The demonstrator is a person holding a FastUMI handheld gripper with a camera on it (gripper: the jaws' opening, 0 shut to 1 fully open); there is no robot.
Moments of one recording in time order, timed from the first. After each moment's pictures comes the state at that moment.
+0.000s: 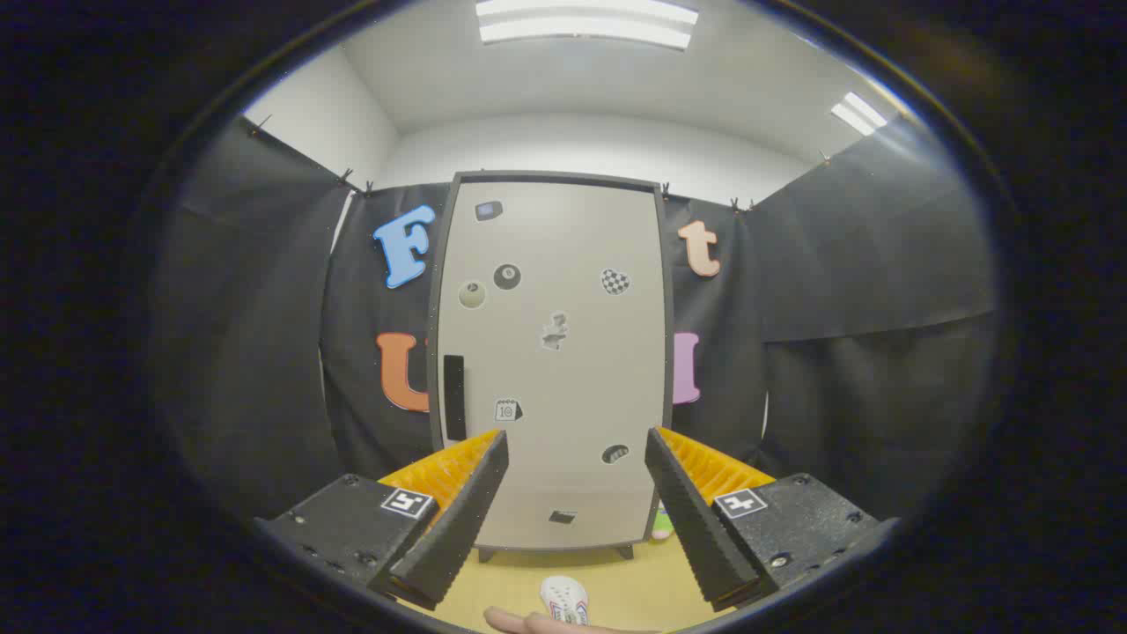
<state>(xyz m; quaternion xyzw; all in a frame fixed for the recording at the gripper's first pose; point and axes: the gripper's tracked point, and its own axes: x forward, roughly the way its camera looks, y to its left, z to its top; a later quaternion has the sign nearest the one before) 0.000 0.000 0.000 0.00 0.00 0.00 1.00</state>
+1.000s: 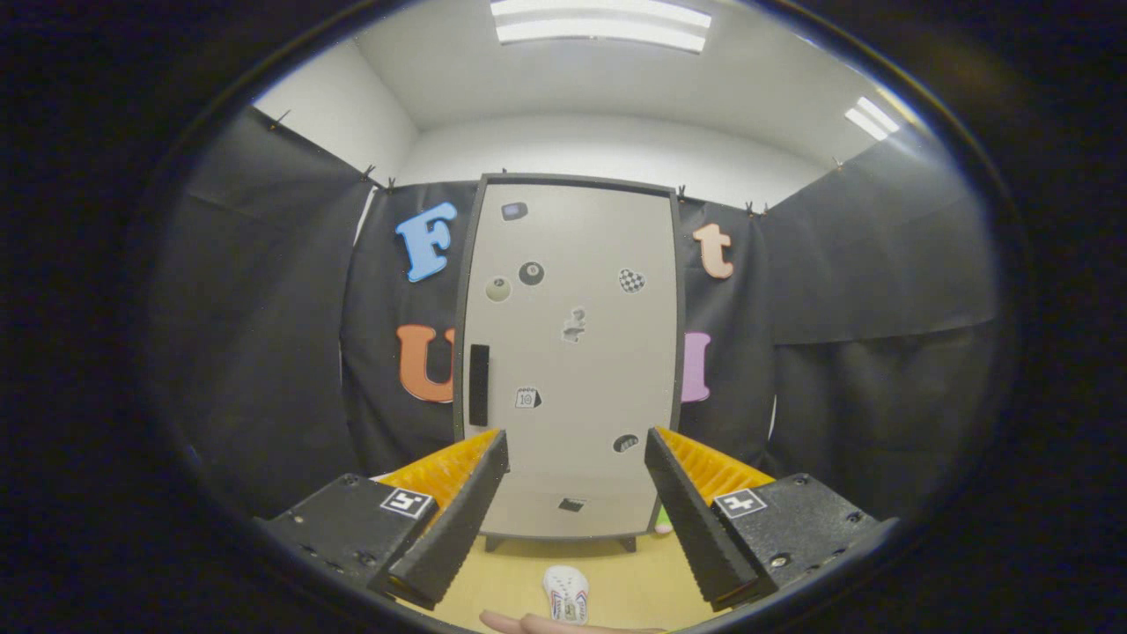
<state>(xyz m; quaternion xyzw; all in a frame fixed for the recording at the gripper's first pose) -0.031 0.019 -0.011 -0.01 0.01 0.03 1.00</state>
